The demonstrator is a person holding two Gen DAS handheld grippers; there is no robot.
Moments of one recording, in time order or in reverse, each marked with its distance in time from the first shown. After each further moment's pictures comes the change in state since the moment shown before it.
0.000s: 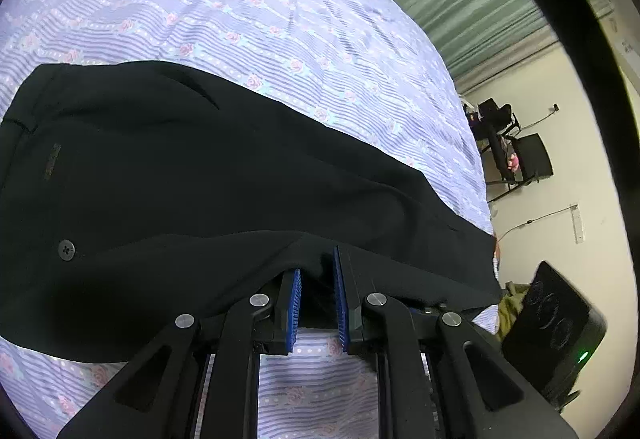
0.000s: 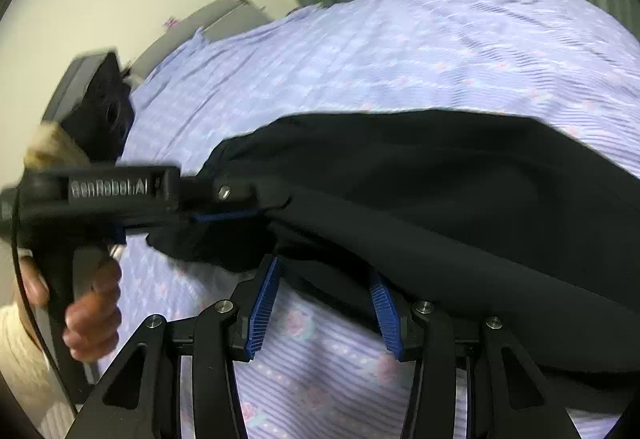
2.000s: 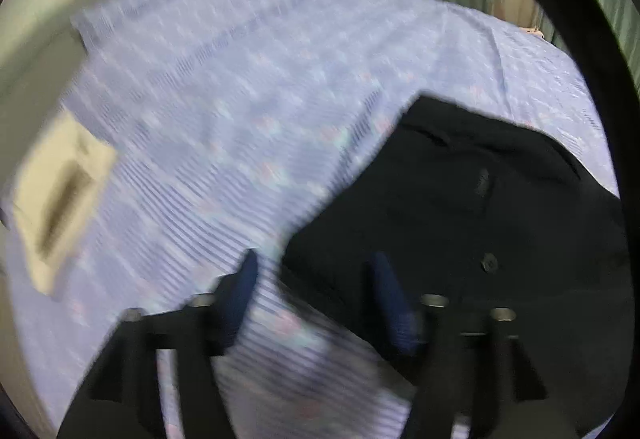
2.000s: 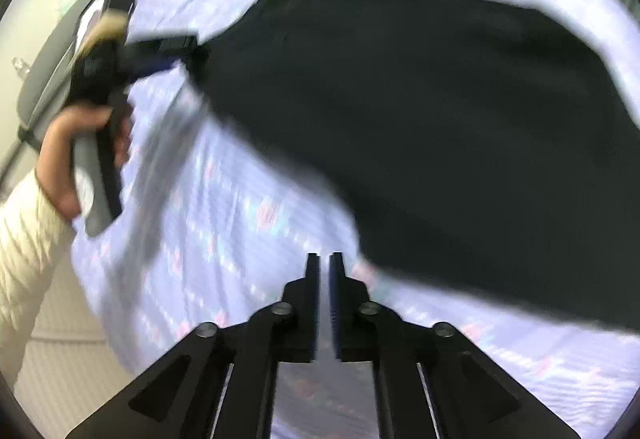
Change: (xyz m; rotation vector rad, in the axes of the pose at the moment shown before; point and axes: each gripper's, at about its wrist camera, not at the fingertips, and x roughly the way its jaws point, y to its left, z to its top) left arm -0.081 0.175 0.001 -0.039 -0.367 0.807; right arm 0.026 0.132 -0.083 -0.106 0.319 -0.139
